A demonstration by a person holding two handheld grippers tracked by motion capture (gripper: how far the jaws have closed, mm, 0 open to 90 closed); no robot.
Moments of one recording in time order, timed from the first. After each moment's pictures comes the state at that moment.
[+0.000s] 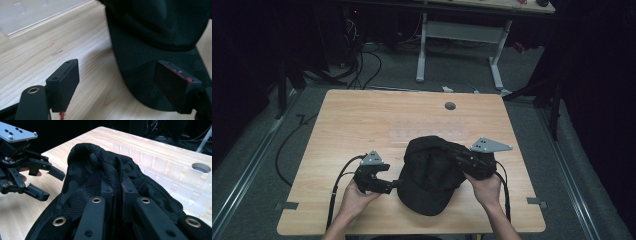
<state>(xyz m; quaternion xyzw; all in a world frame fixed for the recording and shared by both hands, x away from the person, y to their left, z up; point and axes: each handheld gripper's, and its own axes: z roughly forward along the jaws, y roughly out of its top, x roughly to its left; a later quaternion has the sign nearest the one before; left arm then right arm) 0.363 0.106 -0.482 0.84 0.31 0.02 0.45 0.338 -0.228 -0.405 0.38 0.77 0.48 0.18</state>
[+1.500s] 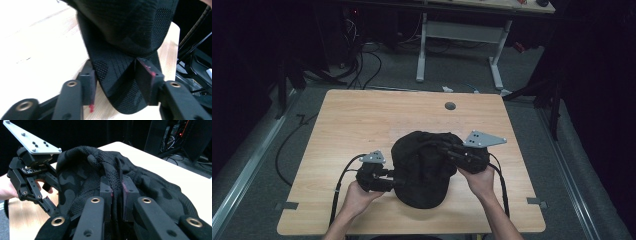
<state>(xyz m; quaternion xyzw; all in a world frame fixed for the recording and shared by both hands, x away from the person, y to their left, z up) 0.365 0.105 -0.475 0.83 0.28 -0.06 0.47 0.350 -0.211 -0.390 0.30 0.78 0.52 0.17</state>
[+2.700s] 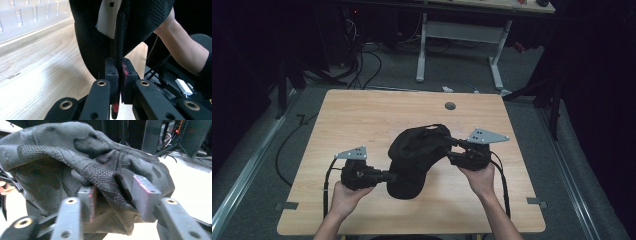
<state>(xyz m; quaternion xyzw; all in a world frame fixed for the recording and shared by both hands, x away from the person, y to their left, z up) 0.353 0.136 -0.442 0.79 0.25 -0.10 0.55 0.358 -0.218 -0.395 0.33 0.76 0.53 0.16</state>
